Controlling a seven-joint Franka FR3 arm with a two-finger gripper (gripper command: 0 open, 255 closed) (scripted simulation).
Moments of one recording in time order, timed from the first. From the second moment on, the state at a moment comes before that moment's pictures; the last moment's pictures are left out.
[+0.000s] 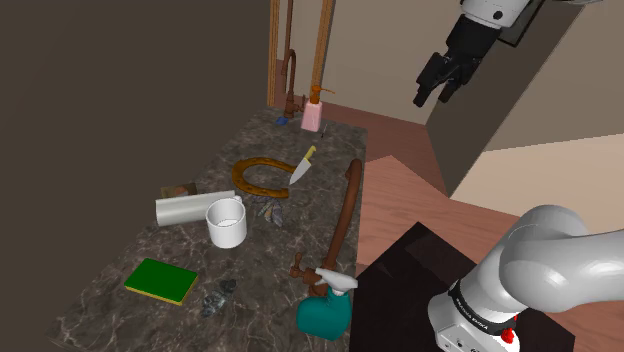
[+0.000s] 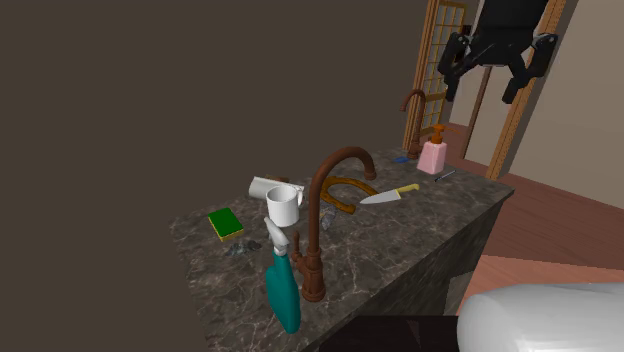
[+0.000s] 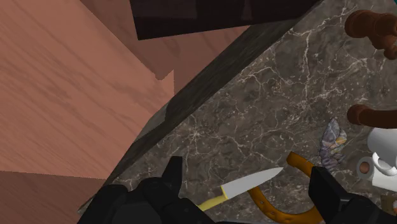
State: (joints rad) arm 0.02 -0.81 -0.05 -2.27 -0.05 1.60 0.13
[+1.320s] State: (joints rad) arm 0.09 -0.42 0.20 -2.34 0.03 2.04 0.40
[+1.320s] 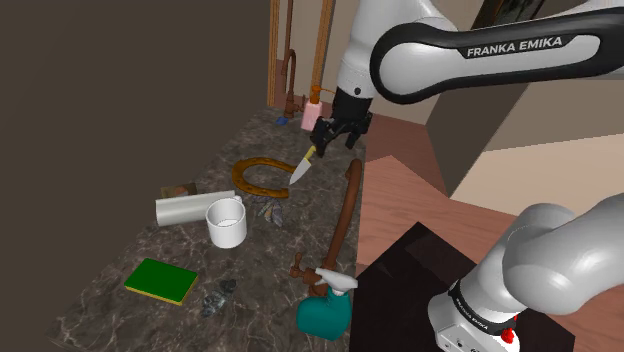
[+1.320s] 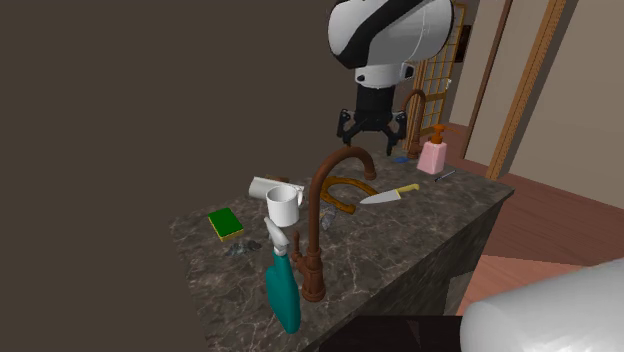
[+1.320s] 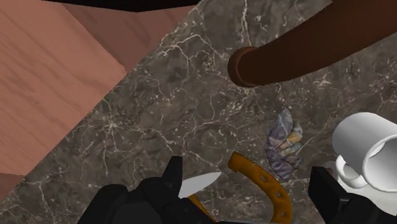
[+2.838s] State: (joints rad) arm 0.22 0.38 0.34 -1.90 -0.27 2.30 0.81
